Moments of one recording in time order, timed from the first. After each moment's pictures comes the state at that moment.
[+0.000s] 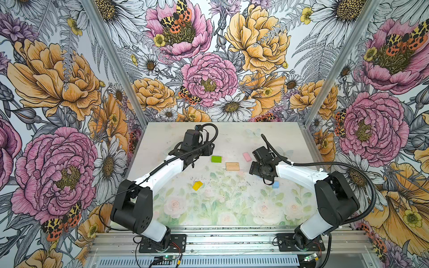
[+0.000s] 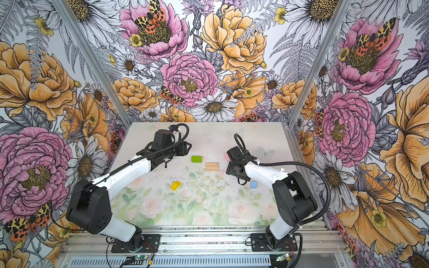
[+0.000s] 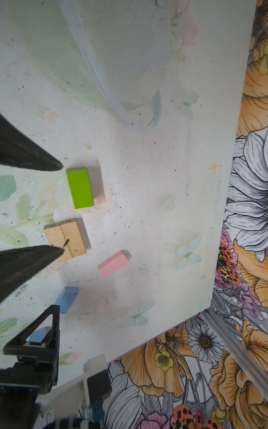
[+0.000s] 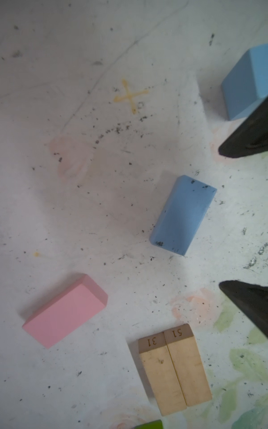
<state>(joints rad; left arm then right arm) -0.40 1.52 1.09 -0.17 0.13 -0.37 0.48 1.61 0.99 -0.59 0.16 0.79</state>
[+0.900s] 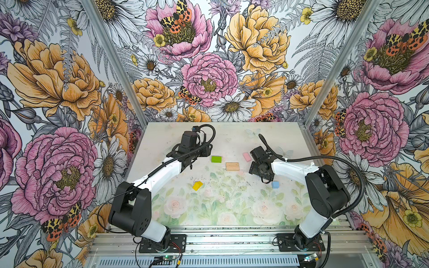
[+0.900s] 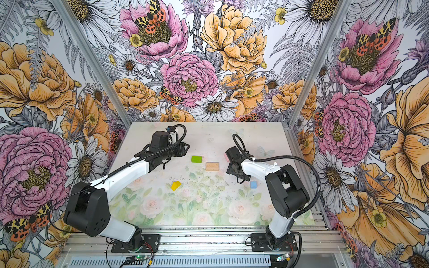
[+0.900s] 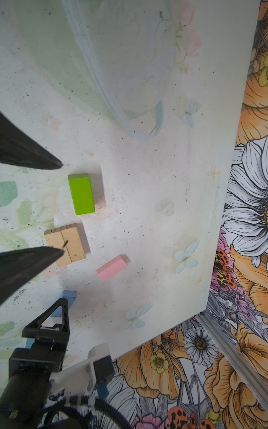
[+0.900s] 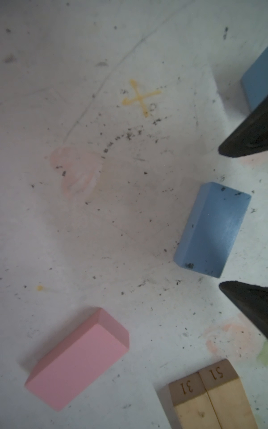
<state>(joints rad) -0.38 1.50 1.06 -0.15 0.14 -0.37 0.46 1.72 1.04 -0.60 0.21 0.82</state>
